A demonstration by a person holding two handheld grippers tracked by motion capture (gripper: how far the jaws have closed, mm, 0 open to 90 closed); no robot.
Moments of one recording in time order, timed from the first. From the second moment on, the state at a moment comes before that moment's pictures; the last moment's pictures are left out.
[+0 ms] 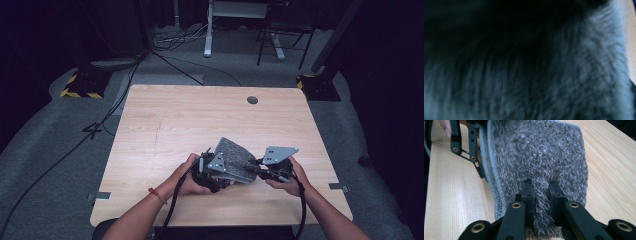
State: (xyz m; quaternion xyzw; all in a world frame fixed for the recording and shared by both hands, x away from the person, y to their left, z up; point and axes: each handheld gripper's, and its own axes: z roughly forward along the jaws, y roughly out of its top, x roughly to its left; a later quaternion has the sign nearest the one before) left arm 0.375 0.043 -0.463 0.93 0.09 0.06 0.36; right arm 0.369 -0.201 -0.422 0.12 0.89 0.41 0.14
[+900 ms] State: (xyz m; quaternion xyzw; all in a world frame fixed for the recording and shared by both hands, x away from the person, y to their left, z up) left arm 0.372 0.044 -0.453 0.92 0.08 0.08 0.36; right arm 0.356 -0.186 -0.416 0.05 0.91 0.37 0.17
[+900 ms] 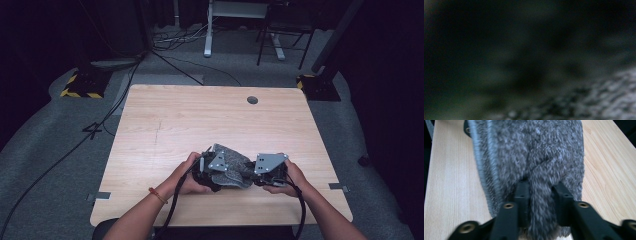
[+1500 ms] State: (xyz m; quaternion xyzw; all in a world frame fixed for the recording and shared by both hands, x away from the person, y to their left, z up) left arm 0.369 0.039 -0.454 0.93 0.06 0.07 0.36; right arm 0.367 -0.199 -0.411 0.06 0.90 0.43 0.10
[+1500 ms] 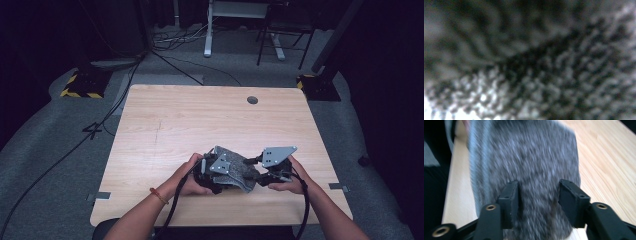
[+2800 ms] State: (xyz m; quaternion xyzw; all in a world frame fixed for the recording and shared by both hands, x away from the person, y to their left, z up) left arm 0.367 0.042 -0.453 0.93 0.07 0.10 0.35; right arm 0.365 -0.186 -0.421 0.09 0.92 0.36 0.15
